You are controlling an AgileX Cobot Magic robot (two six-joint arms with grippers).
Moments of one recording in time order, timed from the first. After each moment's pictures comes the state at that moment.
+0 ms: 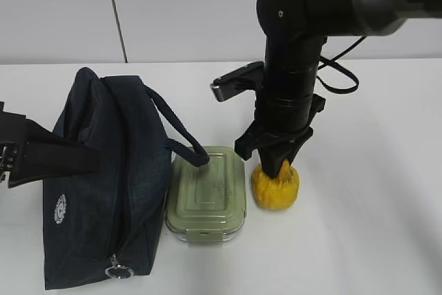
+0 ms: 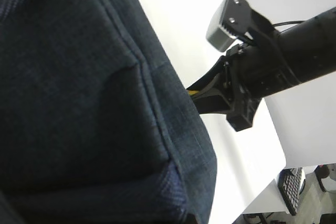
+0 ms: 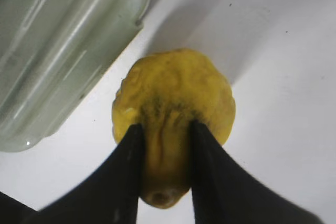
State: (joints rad) left arm -0.01 1.29 -0.58 -1.30 1.00 1.07; right arm 0.48 2.03 -1.60 0.04 1.21 -0.18
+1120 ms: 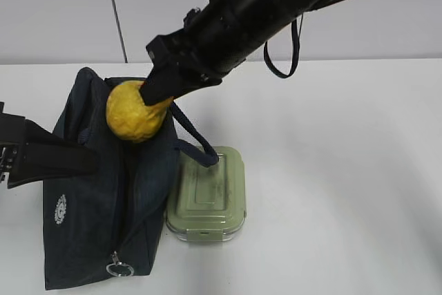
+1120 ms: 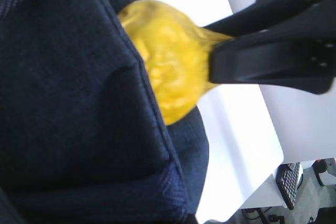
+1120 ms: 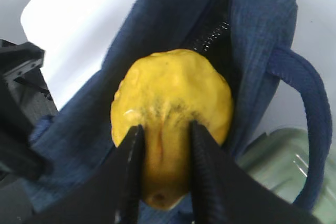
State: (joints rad) left arm -0.01 1.29 -0.58 -1.29 1.01 1.07; right arm 0.48 1.90 -1.60 0.84 0.94 -0.65
